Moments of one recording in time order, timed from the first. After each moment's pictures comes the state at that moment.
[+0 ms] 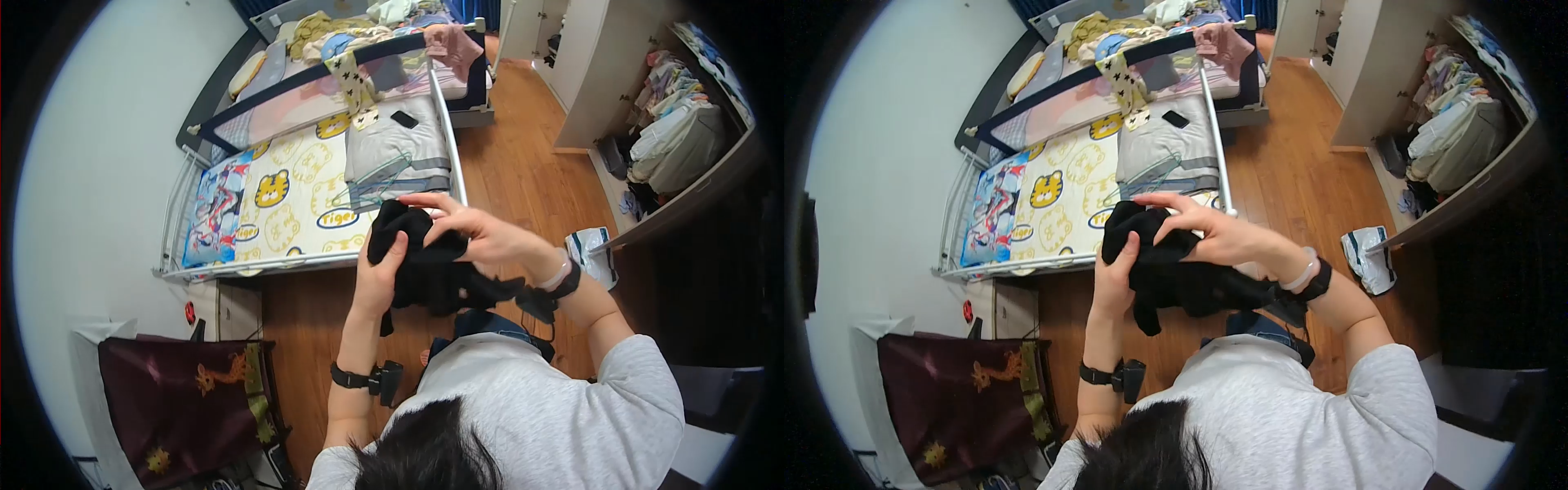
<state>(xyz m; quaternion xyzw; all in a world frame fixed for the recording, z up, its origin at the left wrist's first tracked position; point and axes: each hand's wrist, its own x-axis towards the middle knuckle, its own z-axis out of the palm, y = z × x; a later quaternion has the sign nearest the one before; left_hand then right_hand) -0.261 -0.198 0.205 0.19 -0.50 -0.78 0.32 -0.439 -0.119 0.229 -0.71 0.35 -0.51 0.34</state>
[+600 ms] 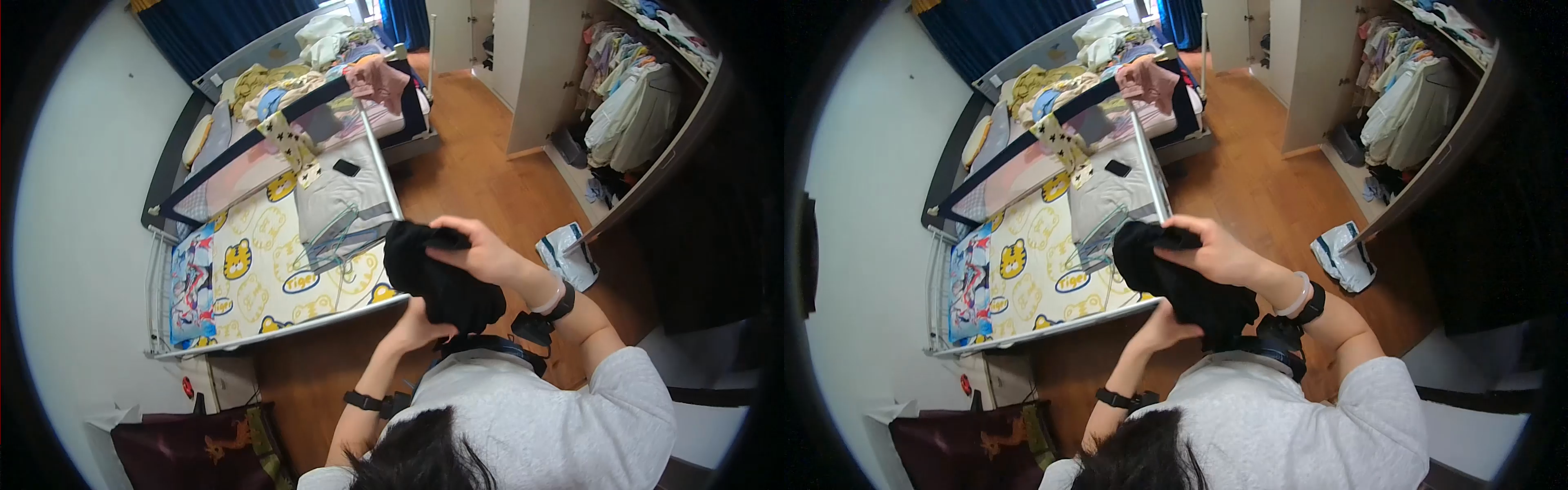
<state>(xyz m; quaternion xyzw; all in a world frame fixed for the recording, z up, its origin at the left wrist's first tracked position) -0.405 -0.157 0.109 0.06 -0.69 -0.72 -0.07 -0.557 -0.059 0.233 -0.45 0.55 -0.61 0.34</state>
